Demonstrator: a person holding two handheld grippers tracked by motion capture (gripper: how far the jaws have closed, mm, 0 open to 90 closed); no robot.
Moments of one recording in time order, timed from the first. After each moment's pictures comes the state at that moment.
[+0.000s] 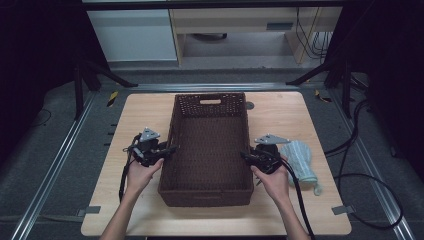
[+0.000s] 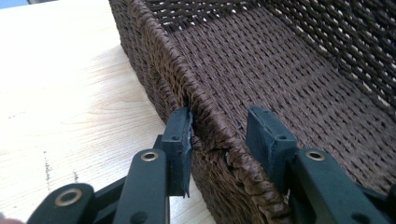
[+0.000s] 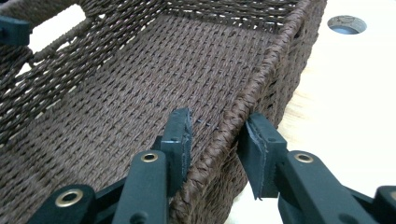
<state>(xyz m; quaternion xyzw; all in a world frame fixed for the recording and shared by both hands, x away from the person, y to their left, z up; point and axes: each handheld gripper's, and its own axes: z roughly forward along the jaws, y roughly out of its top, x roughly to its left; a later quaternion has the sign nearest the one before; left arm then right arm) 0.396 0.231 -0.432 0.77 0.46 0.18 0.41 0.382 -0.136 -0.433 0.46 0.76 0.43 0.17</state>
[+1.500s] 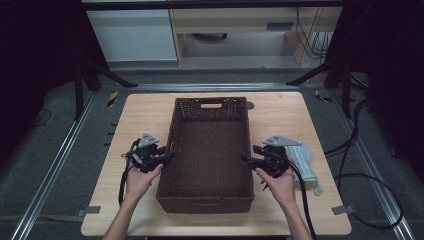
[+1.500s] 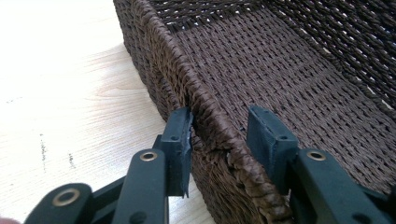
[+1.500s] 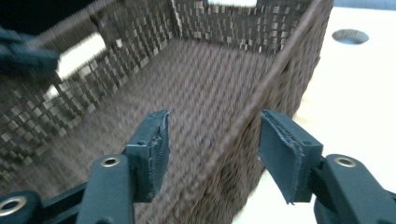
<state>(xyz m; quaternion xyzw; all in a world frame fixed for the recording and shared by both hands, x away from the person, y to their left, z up) 0.379 0.229 -0.432 0.77 0.47 0.18 0.40 0.368 -0.151 -0.415 0.45 0.74 0.47 0.15</state>
